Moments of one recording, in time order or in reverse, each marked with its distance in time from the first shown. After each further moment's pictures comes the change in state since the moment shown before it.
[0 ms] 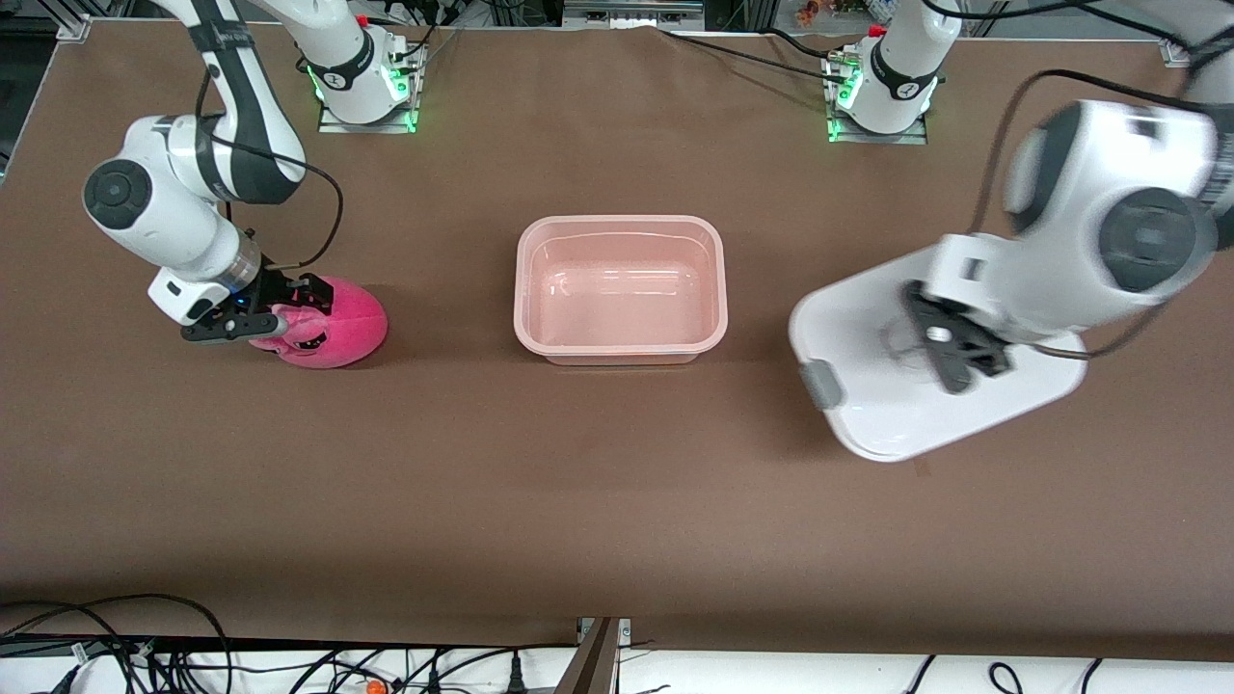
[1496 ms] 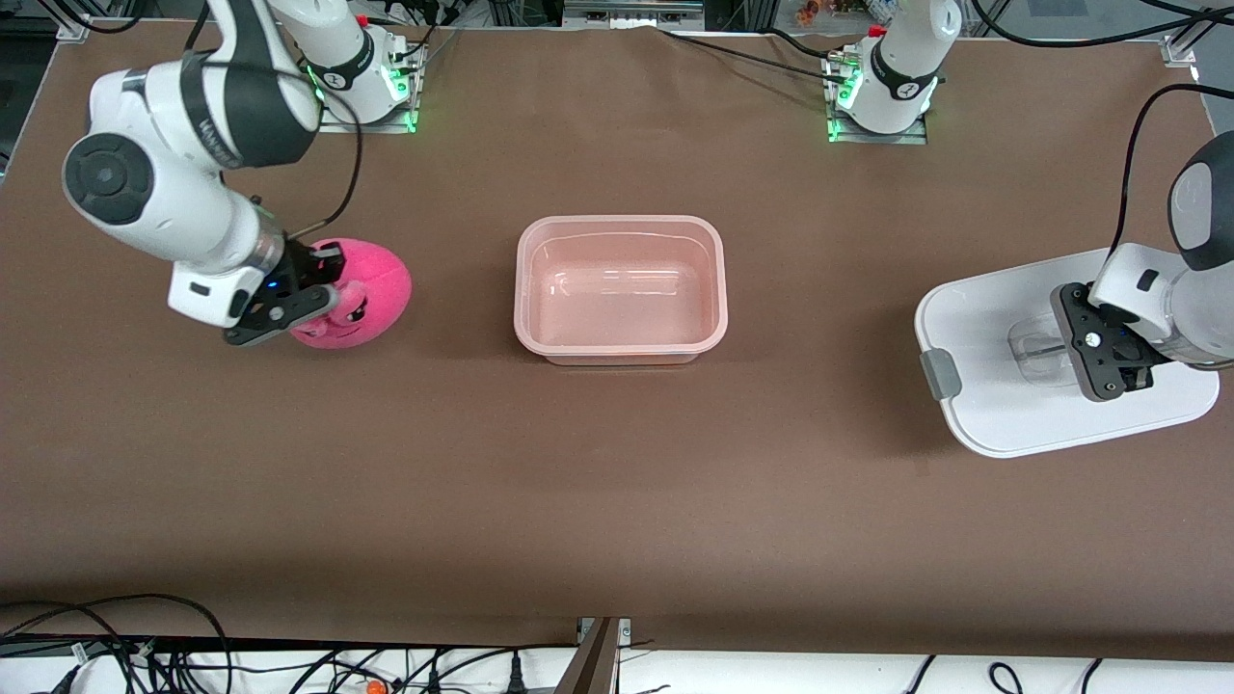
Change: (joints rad) left arm 0.160 0.011 -0.031 0.001 0.082 -0.006 0.277; right arm 0.137 0.018 0.077 0.487 0.000 -0.629 -0.155
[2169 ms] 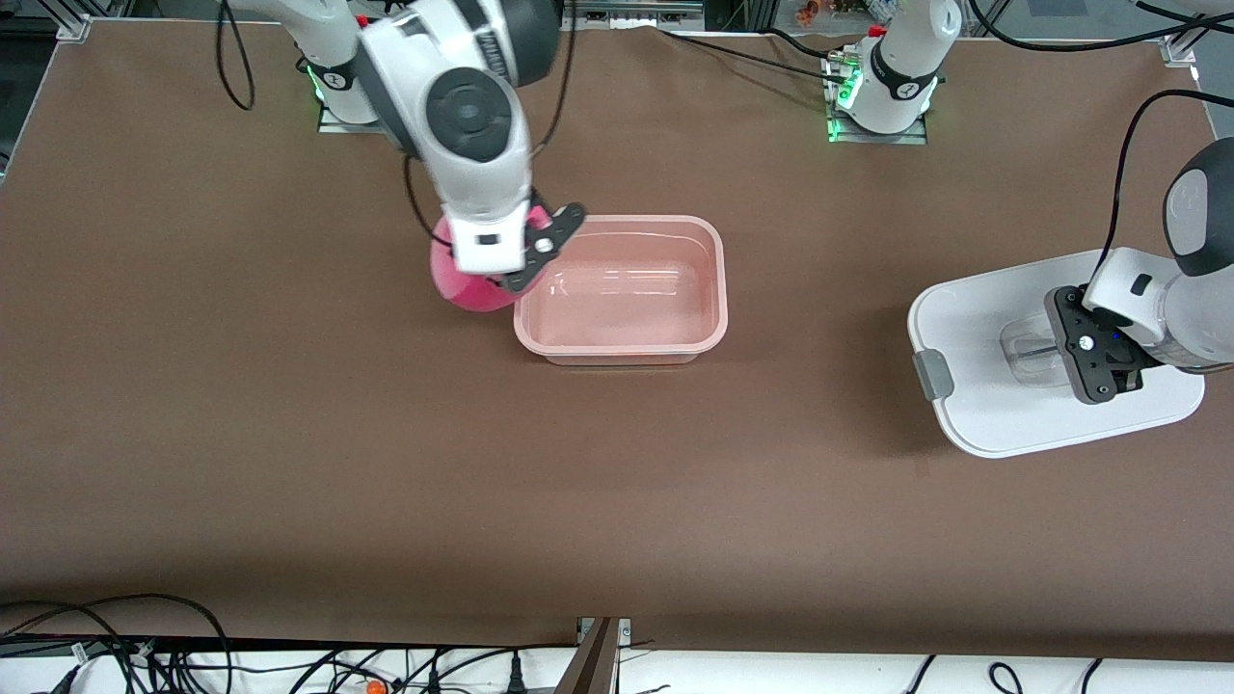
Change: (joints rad) left arm 0.001 0.010 0.000 0.000 -0.018 0.000 0.000; right arm 0.388 0.302 0.016 0.465 -0.029 -0.244 -0.053
